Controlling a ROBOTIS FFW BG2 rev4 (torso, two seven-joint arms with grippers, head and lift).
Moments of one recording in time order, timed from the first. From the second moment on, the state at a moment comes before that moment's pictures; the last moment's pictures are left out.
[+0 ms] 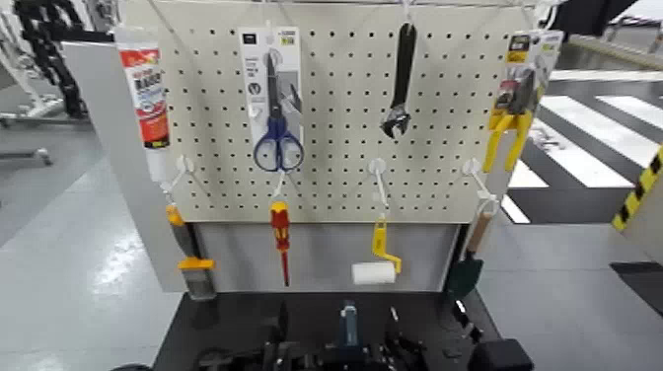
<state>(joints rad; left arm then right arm) -0.17 0.40 -0.47 -1.54 2.12 1.08 -0.10 0.33 -0.12 0.26 -1.85 -0.06 -0.12 -0.13</state>
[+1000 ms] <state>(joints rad) -0.16 0.40 -0.43 -1.54 2.12 1.09 -0.07 0.33 -0.12 0.26 -1.85 -0.06 -0.12 -0.13</state>
